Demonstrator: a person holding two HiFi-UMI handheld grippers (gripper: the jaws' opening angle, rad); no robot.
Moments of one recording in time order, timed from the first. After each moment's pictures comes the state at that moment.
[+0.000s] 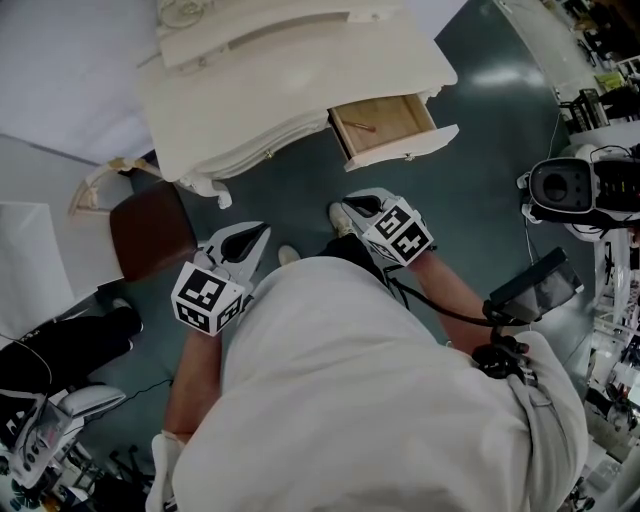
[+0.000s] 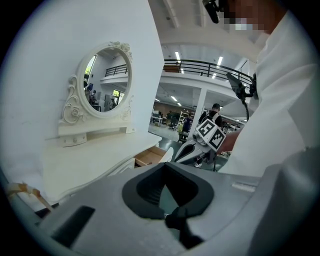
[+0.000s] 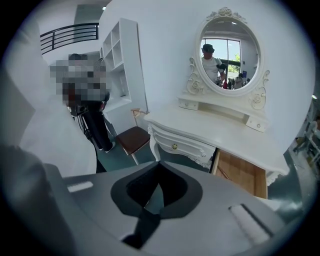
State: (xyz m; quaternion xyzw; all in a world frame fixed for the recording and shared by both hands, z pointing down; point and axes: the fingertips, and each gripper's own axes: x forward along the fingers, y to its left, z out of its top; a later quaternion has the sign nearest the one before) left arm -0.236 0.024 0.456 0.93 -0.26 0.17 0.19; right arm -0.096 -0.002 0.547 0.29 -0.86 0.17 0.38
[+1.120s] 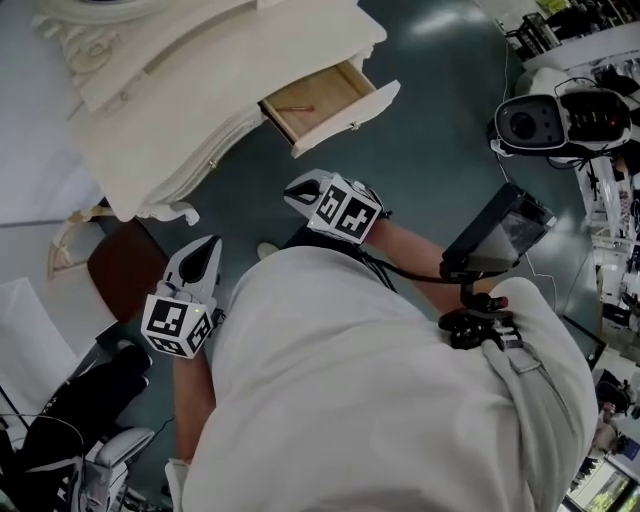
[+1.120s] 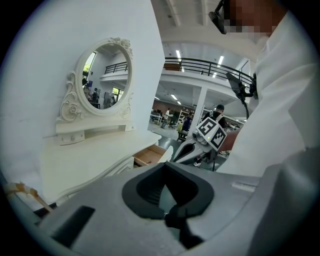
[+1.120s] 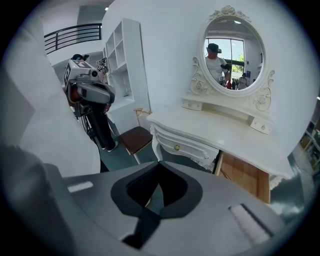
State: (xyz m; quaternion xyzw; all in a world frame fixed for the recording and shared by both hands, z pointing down) left arm -0.232 0.021 0.453 0.93 -0.25 0.18 0.20; right arm -0.108 -0.002 0.536 0.27 -0.87 0.16 0.38
